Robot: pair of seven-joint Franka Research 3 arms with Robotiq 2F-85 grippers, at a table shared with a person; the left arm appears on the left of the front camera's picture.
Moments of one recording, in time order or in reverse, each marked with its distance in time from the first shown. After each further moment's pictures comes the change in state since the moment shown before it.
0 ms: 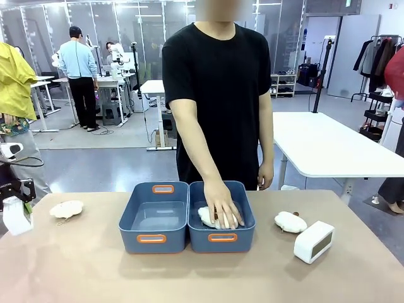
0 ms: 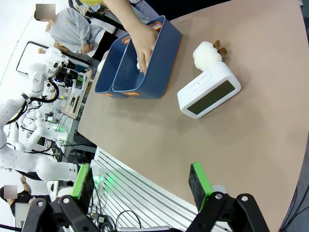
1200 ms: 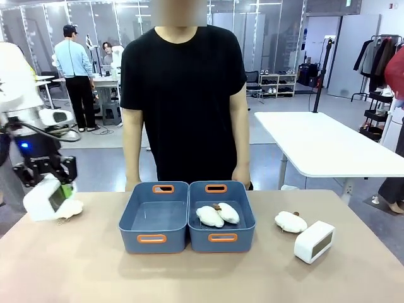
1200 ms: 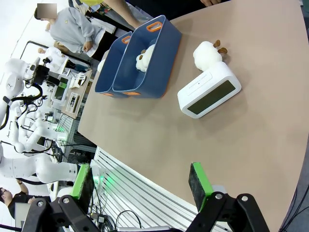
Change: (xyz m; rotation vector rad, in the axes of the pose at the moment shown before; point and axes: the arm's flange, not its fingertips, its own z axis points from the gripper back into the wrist) left arm -0.150 -0.149 0.102 0.020 0.107 -0.516; right arm 0.000 0.000 0.000 0.000 0.001 0.000
